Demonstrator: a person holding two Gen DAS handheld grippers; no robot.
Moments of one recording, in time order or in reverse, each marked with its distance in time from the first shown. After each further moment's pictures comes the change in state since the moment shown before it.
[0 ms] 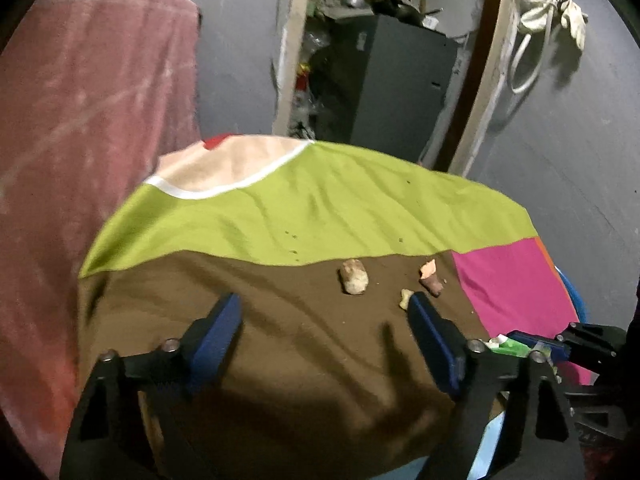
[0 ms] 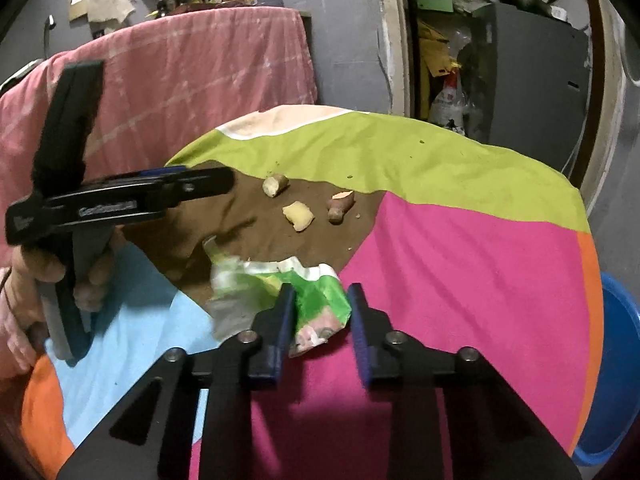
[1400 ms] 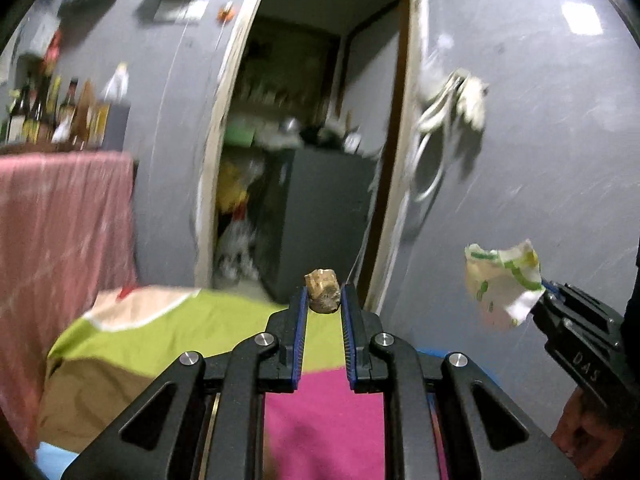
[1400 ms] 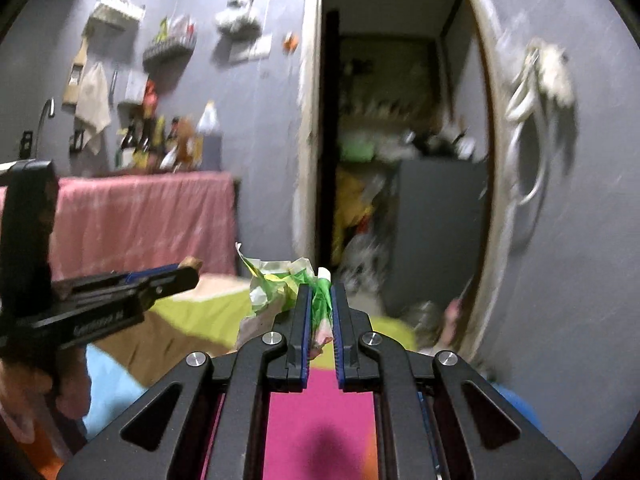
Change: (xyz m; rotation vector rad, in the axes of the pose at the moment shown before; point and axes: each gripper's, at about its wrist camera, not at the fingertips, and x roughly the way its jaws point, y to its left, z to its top) left arm -0.120 -0.166 0.013 0.082 -0.533 -0.154; right arm -0.191 -0.036 0.019 -0.042 -0.601 -0.365
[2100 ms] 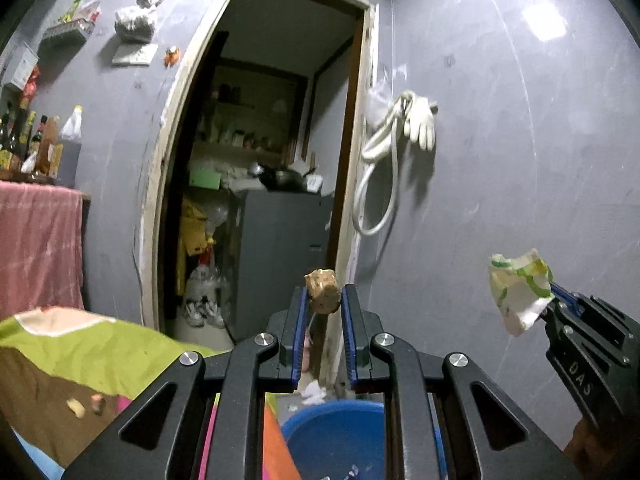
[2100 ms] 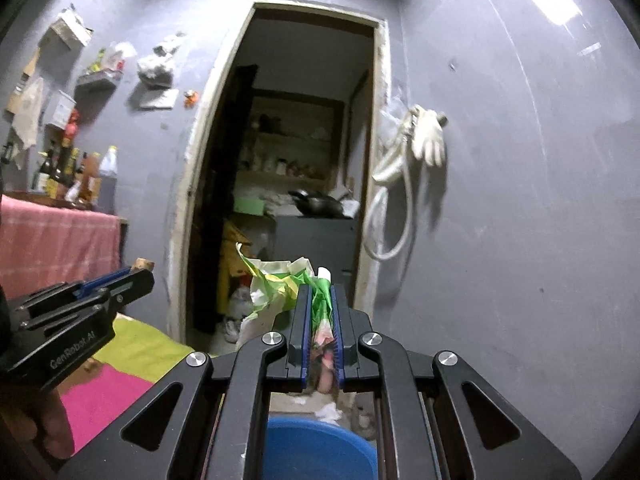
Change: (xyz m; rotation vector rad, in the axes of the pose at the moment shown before) left arm 0.056 -0.150 -0.017 0.033 -0.132 -0.031; right arm -0.058 -0.121 -0.030 -0.038 -0.129 -0.353
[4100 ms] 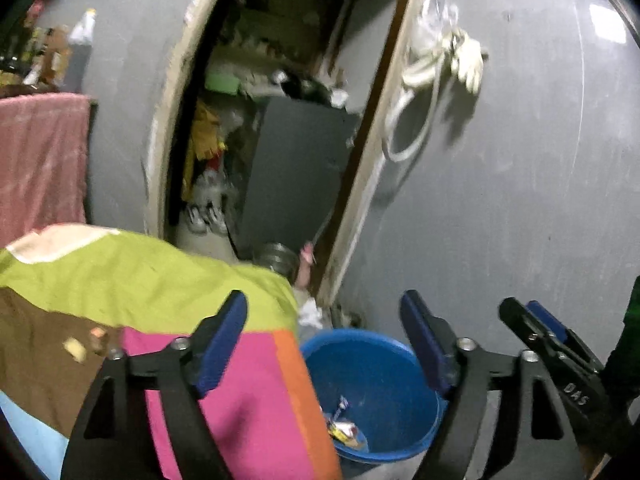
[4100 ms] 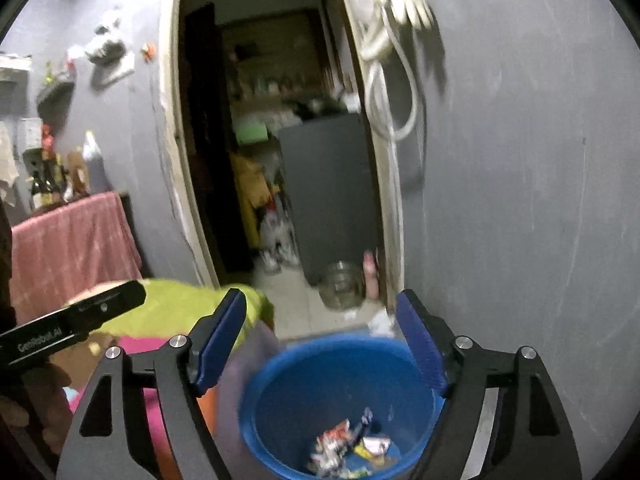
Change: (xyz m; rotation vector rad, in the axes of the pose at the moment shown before) left arm 0.028 0.070 -0.003 -0.148 0.297 0.010; right arm 0.038 -0.021 -0.029 0.246 0.278 0.135
